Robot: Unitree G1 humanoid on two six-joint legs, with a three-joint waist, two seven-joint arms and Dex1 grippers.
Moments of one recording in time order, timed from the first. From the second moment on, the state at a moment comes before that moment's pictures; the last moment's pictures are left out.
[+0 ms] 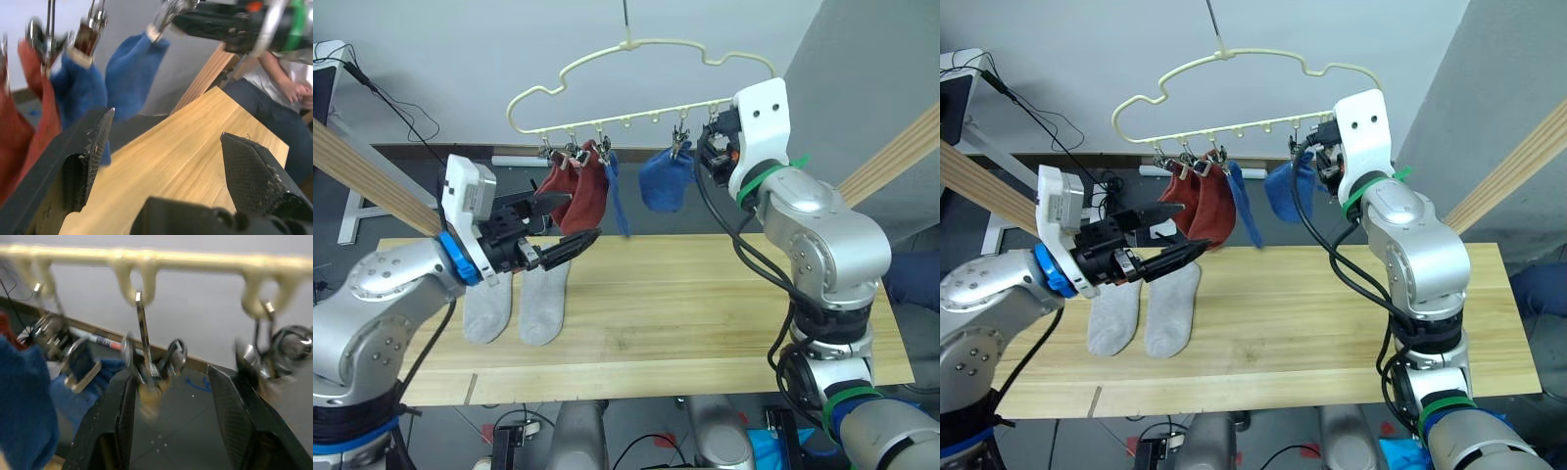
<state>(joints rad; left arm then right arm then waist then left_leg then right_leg) -0.26 0.78 0.29 -0.58 -0.83 0.76 -0.60 -0.84 -0.22 0.02 -0.49 0.13 1.25 0.11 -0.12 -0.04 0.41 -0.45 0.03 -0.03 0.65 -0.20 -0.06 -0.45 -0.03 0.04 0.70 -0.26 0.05</state>
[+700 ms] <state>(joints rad) 0.23 0.44 0.19 -0.57 -0.32 0.33 -0.35 0.08 -0.42 -0.02 -0.70 0.17 0.74 0.32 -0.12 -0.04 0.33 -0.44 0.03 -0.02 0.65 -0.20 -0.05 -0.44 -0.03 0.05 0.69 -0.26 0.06</state>
